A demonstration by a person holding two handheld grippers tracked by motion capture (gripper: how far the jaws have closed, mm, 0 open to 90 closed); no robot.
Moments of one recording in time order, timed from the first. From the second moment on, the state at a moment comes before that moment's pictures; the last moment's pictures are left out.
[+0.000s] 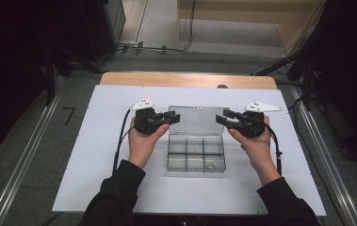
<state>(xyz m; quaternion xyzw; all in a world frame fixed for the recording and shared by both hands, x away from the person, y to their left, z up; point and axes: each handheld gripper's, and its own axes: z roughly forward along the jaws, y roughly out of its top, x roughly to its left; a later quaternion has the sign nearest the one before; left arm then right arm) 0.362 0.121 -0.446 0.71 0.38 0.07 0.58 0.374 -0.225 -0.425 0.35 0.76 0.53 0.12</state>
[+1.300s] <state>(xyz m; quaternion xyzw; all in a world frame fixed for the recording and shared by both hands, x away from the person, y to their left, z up) 0.327 0.140 -0.453 0.73 0.38 0.09 0.56 0.354 -0.223 -0.426 0.33 0.77 0.53 0.14</state>
